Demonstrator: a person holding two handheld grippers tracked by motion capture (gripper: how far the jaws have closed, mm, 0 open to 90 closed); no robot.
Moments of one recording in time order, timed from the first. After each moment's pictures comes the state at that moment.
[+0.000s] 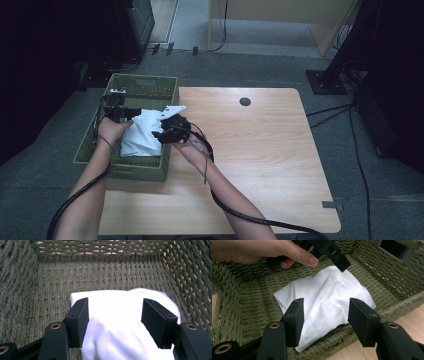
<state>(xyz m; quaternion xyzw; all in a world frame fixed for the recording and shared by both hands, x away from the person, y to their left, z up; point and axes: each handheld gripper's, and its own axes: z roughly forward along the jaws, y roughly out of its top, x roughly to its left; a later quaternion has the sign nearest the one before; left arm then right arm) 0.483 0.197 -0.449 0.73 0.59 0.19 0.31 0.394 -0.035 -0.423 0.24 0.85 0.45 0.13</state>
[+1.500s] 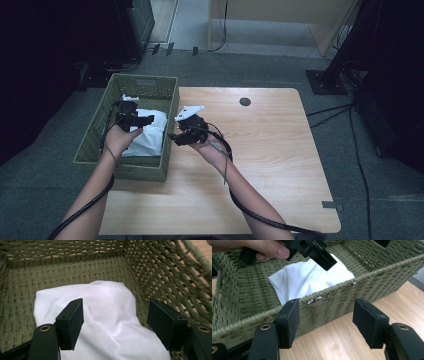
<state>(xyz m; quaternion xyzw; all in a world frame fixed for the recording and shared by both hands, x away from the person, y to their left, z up) 0.441 0.154 -0.433 0.75 0.54 0.18 0.33 0.387 -0.085 -0.419 0.25 0.86 0.43 0.13</state>
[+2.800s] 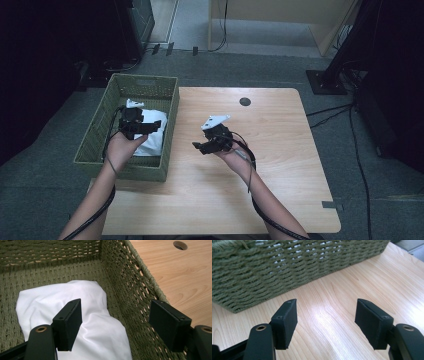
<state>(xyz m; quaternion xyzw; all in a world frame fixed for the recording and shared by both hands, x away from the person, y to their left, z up) 0.399 0.129 -0.411 0.76 0.52 0.19 0.35 0.374 -0.155 -0.450 0.28 0.86 0.40 0.13</state>
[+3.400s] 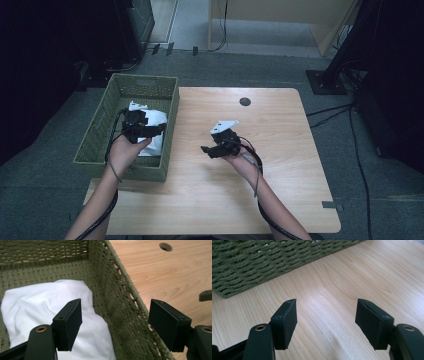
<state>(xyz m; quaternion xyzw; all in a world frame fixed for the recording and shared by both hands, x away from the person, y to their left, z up) 0.384 0.115 -0.403 0.76 0.51 0.17 0.36 0.369 -0.179 -0.469 0.30 0.86 0.39 0.12</state>
